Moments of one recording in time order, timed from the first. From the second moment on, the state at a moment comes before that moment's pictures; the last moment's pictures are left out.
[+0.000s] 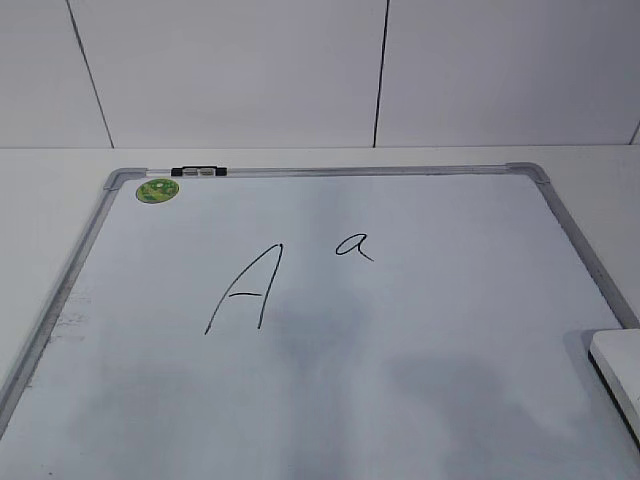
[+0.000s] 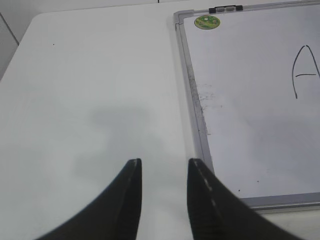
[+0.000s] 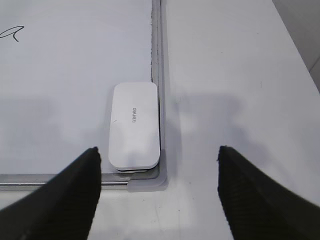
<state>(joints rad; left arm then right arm) -0.01 0.01 -0.51 -0.04 1.10 0.04 0.05 -0.02 -0.50 -0.10 1.15 -0.02</state>
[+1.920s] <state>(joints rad) -0.01 0.01 -0.51 -0.04 1.10 0.04 0.05 0.77 -0.81 0.01 1.17 -0.02</state>
